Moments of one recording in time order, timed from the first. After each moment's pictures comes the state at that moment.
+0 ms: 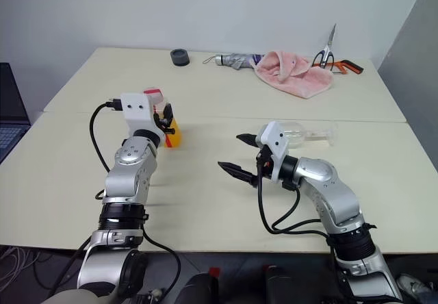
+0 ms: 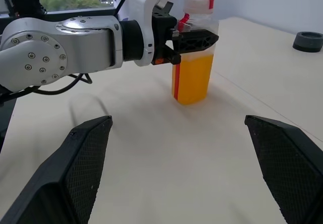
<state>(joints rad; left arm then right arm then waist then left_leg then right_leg) -0.64 0.25 0.16 0.24 -0.07 0.29 -0.01 -0.46 -0.35 0.18 -0.25 0.38 0.49 0.75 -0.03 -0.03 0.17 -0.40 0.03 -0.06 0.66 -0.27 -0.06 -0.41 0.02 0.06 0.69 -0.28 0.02</state>
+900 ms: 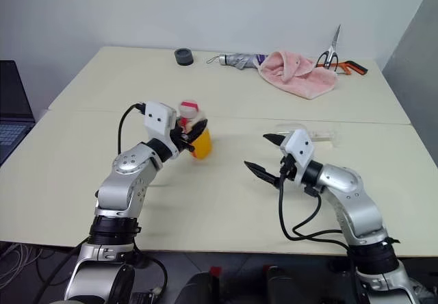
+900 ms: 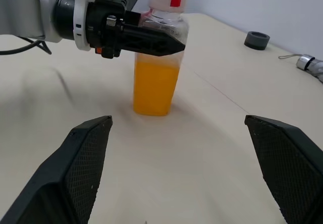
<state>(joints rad) -0.53 0.34 0.01 0.06 -0.22 0.33 -0.56 -0.30 -0.49 0.08 -0.35 0.36 0.37 0.75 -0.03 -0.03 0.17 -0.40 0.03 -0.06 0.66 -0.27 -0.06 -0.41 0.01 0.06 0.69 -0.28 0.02</state>
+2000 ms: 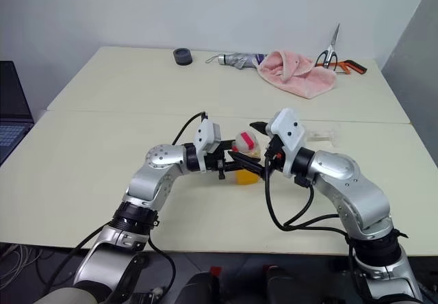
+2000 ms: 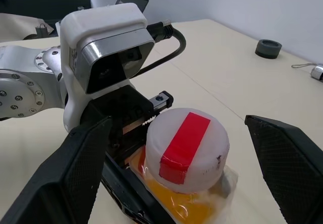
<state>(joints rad) -0.64 0.30 -0.18 0.23 -0.27 0.14 -1.10 -0.48 -0.45 0.12 -0.48 0.45 0.69 0.58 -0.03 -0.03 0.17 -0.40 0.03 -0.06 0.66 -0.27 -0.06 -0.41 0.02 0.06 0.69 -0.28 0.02</state>
